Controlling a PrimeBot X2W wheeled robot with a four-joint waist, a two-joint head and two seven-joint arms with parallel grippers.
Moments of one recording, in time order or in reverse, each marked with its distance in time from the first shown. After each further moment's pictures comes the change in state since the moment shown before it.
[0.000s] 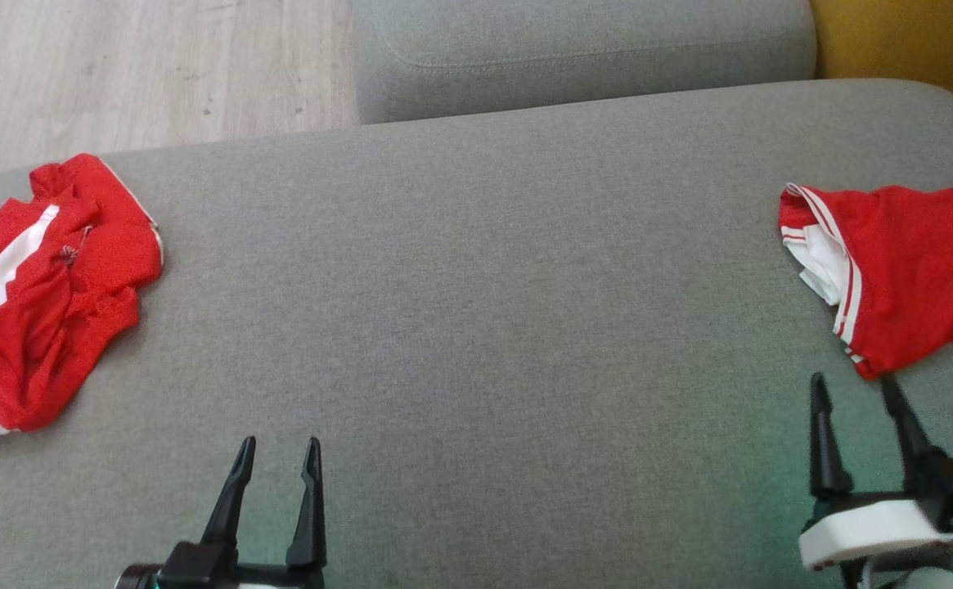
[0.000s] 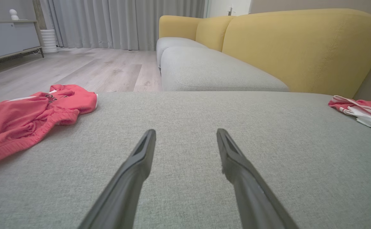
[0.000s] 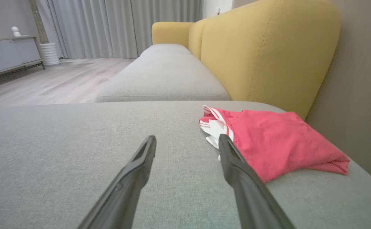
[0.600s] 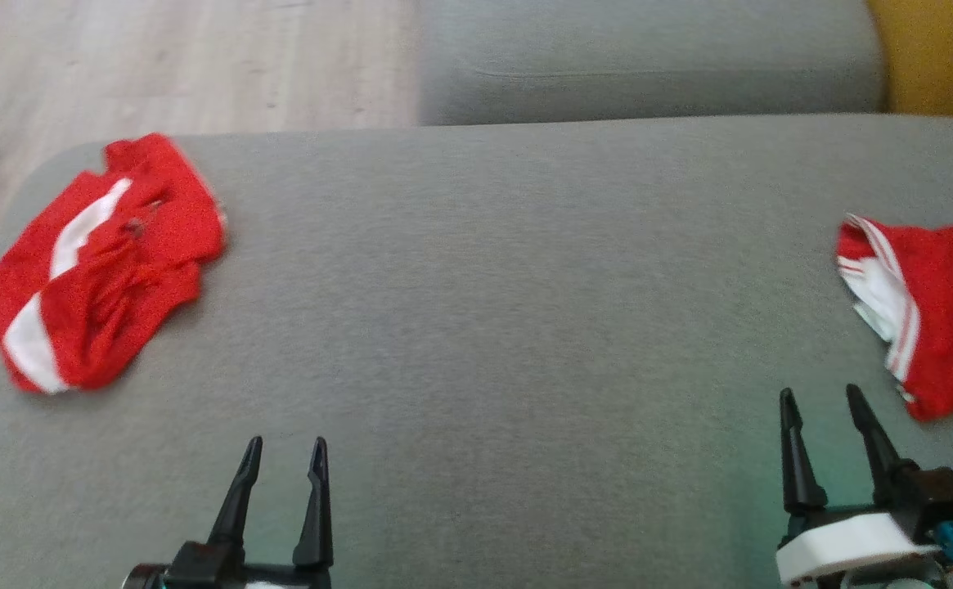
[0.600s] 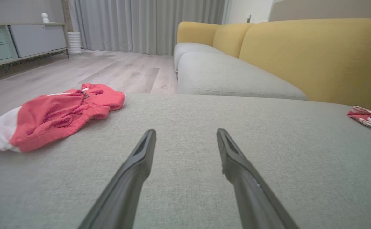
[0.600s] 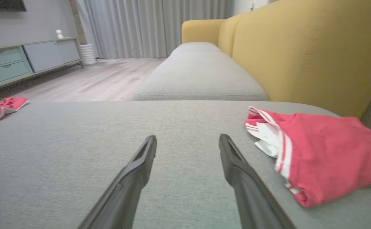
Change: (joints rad) left arm 0.000 -0.001 -0.021 -0.002 -0.011 0.016 0.000; right arm 0.020 0.001 0.064 0.023 0.037 0.000 -0.014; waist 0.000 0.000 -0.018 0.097
